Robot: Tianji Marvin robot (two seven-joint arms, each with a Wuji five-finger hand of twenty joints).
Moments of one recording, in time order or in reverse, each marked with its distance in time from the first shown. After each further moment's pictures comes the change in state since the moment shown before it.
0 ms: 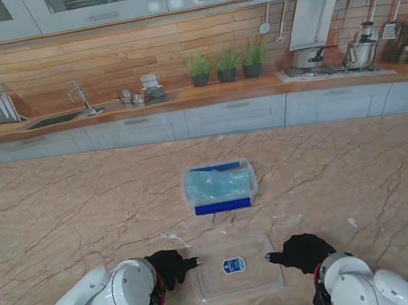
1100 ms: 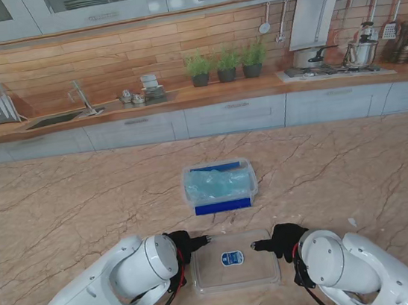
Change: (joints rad) left arm -0.276 -0.076 0.225 0.159 -0.248 0.239 0.176; right arm 0.304 0.043 -0.192 0.166 0.138 0.145 0.124; left_hand 0.001 0.020 0.000 0.000 -0.026 0.208 0.002 -0.029 -0.060 0.101 0.034 -0.030 -0.100 0.045 -0.040 -0.012 -0.123 0.017 -0.099 -0.002; right_hand -0.001 0.041 -0.022 0.000 0.003 0.220 -0.047 0.006 -0.057 0.025 -0.013 0.000 -0.058 0.006 -0.010 0.012 -0.073 -0.010 0.000 -0.001
